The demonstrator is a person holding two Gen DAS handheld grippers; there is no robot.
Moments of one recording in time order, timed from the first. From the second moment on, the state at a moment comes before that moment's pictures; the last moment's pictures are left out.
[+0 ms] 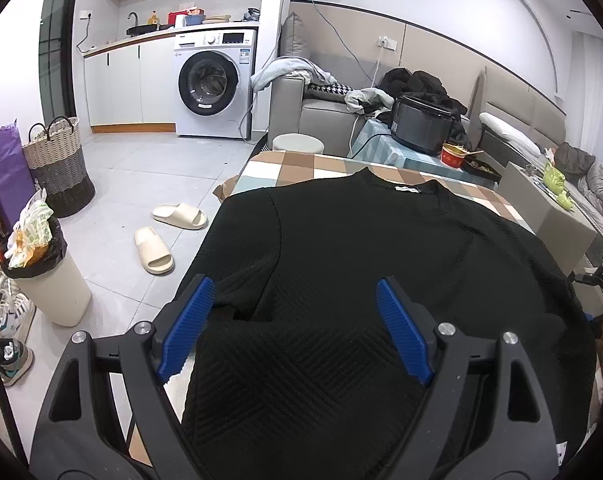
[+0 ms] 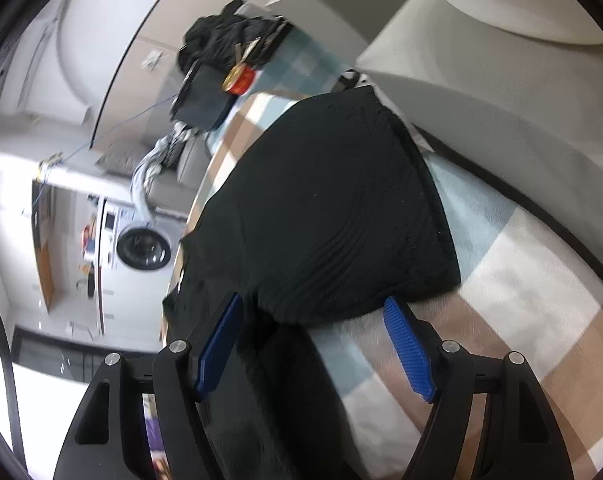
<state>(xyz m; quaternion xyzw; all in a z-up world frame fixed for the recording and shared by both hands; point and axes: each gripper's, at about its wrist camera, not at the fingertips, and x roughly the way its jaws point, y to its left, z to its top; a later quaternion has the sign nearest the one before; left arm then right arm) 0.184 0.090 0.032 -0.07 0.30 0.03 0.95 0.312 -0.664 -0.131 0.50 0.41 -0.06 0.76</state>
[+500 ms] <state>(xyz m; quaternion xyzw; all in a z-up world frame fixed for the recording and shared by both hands) 0.215 0.072 0.009 -0.06 0.32 0.01 0.95 0.346 -0.647 -0.091 0.30 0.40 -0.13 0.86</state>
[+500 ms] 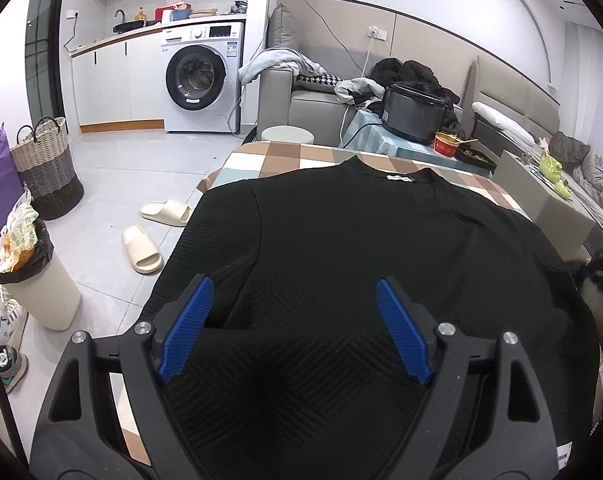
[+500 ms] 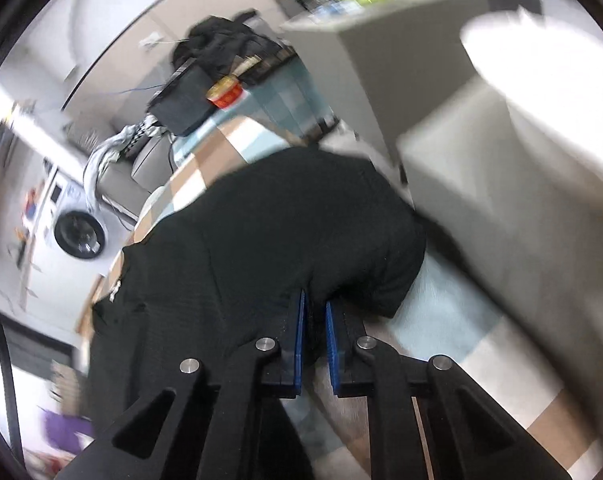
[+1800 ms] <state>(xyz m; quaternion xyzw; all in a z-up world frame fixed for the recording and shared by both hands) 0.208 0.077 -0.002 -0.07 0.32 0.03 0.94 0.370 -0.625 -0.122 0.41 0.48 0.06 0.77</state>
